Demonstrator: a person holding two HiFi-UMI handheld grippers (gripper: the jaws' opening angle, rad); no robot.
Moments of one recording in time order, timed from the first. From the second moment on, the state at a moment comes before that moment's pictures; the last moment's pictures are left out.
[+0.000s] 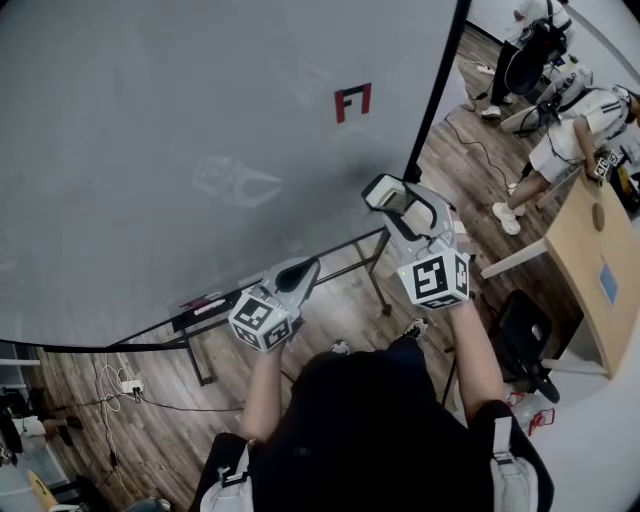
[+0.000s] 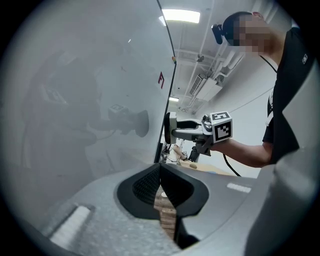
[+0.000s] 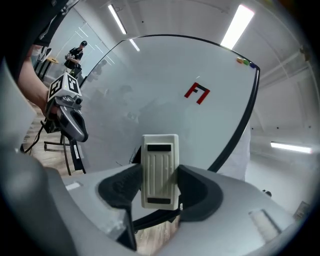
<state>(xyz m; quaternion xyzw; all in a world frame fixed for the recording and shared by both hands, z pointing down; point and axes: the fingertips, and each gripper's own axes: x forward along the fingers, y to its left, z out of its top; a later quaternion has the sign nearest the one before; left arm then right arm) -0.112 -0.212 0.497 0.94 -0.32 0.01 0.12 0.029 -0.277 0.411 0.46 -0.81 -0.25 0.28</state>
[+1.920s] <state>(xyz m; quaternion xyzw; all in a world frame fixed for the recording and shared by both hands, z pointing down) -0.079 0.011 0.510 0.90 -0.42 0.02 0.14 0.052 -0.027 0.534 0.29 -0.93 -0.02 0.20</state>
